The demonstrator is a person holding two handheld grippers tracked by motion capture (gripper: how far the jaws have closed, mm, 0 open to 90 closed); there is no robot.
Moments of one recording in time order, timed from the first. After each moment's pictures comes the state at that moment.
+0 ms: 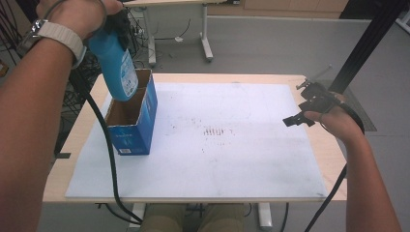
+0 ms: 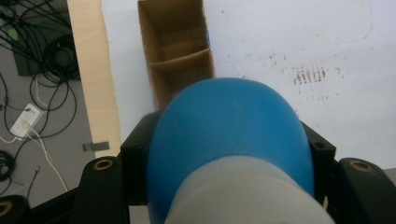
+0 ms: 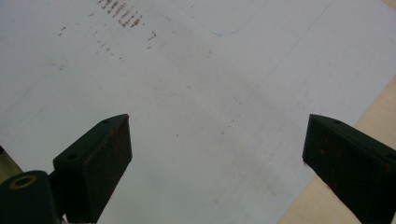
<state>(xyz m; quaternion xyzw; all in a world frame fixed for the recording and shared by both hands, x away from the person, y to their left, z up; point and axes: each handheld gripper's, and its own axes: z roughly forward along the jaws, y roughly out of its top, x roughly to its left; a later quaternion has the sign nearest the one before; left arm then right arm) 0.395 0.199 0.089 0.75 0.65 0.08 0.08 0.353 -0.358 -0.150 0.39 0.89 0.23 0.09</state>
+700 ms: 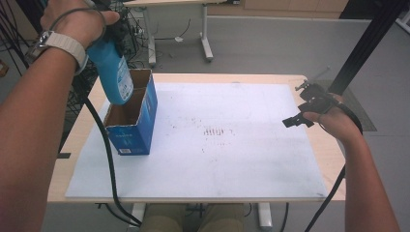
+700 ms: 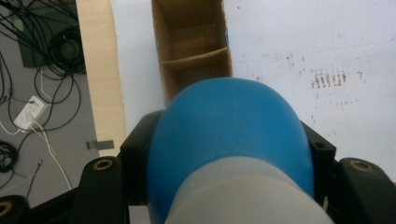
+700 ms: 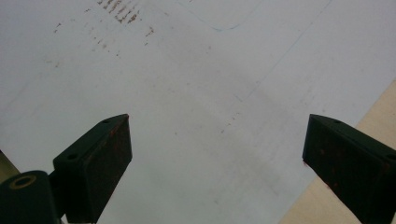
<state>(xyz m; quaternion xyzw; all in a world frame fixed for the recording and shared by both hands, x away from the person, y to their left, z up) 0.409 0.209 0.065 0.74 0.66 0.08 0.06 0.358 -0.358 -0.155 0.39 0.89 0.23 0.09</state>
